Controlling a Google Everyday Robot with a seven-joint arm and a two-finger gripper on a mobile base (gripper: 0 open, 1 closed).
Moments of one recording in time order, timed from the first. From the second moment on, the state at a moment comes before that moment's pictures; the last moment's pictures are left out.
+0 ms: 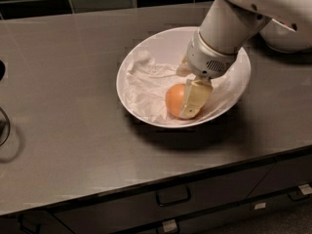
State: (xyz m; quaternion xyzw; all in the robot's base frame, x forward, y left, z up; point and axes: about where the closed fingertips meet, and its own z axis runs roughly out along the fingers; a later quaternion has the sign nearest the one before) arm 0.506 -0.074 0.896 -0.69 0.70 0.06 0.17
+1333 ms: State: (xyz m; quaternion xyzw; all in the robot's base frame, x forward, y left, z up) arm 0.505 -0.075 0.886 -0.69 0.70 0.06 0.16
